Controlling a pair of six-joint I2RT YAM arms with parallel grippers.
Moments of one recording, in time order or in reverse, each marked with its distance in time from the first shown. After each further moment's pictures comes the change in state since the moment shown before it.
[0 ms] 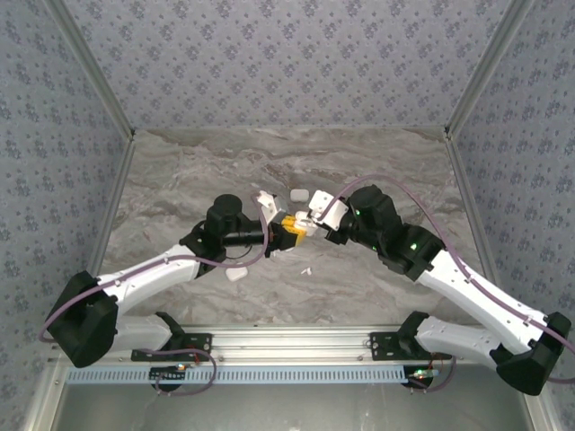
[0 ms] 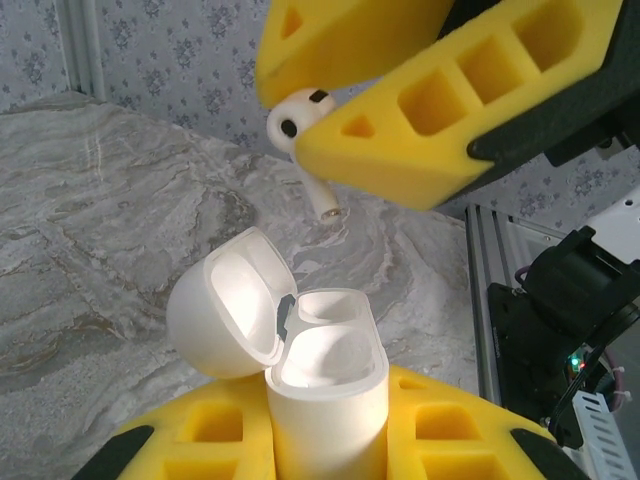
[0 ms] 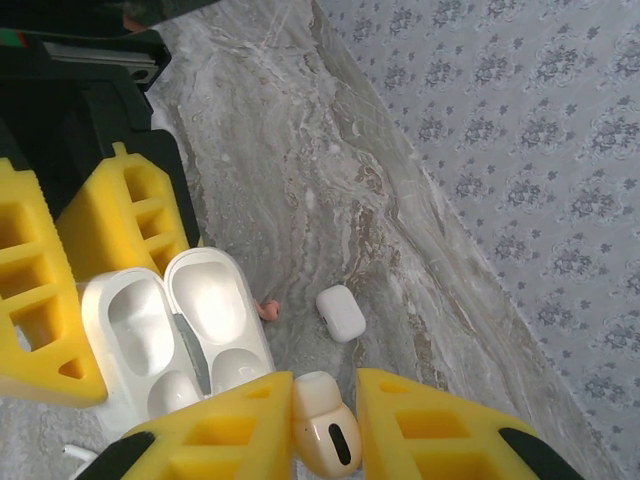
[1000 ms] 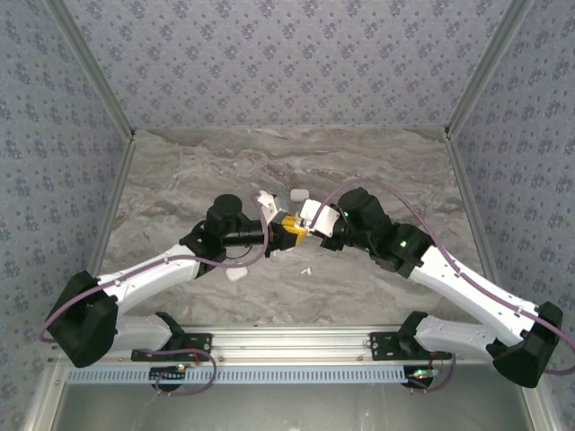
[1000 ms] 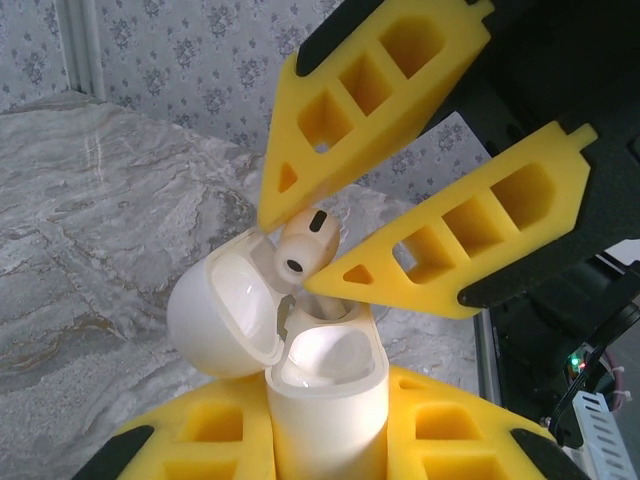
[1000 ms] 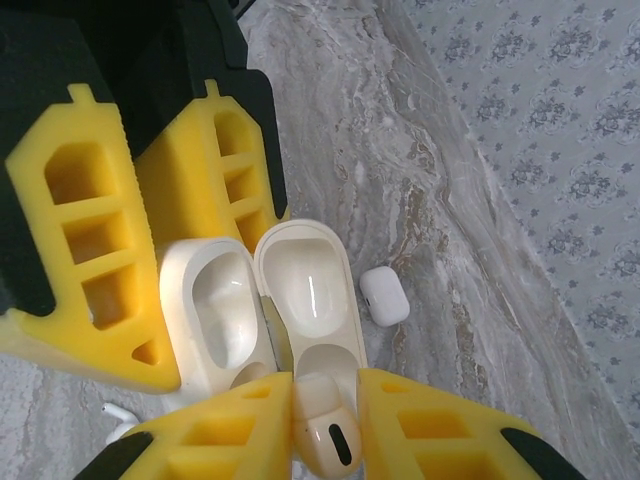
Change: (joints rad) left arm 0.000 0.000 0.001 -0.001 -0.001 0.000; right arm 0.026 0.051 0.000 -0.055 -0.030 -0.025
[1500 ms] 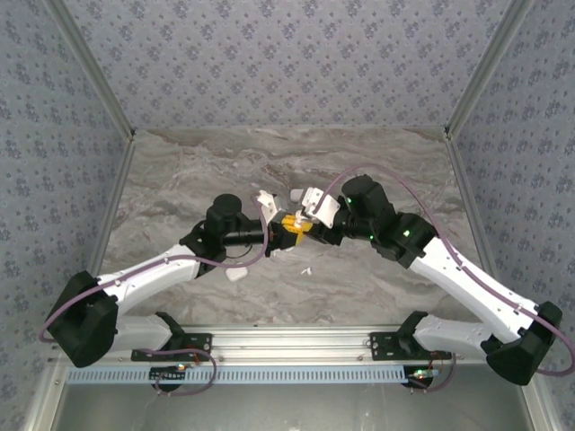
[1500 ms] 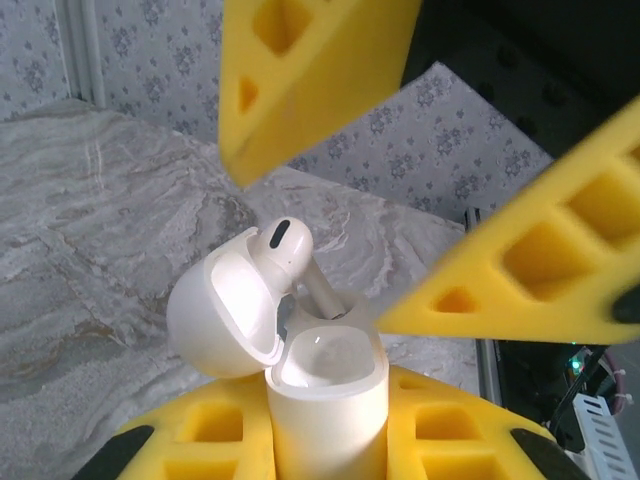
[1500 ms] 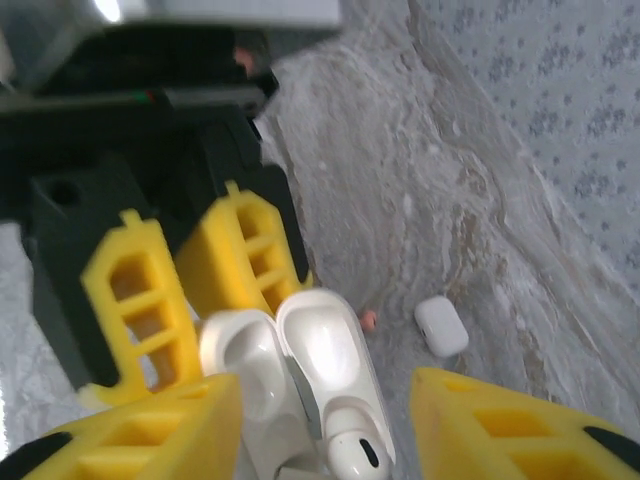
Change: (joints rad) left arm 0.000 0.000 0.000 0.026 0.000 0.000; right arm -0.071 0.039 0.113 -0.060 -0.211 0.124
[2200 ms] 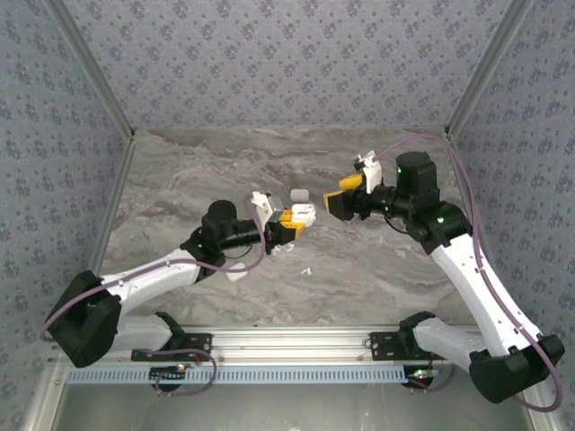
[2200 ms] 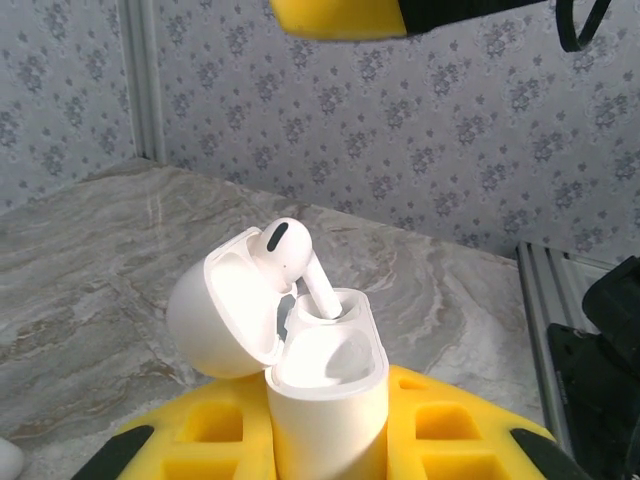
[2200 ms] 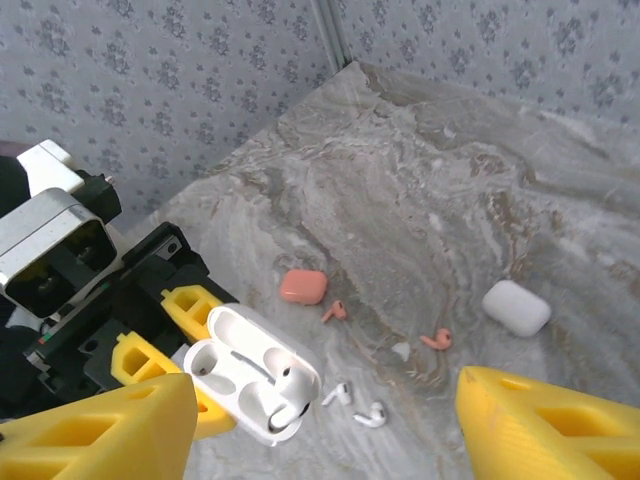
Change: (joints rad) left arm 0.000 -0.002 -0.072 0.183 -0.106 0.020; right arm -0.389 -0.053 0.015 0.031 -0.428 0.504
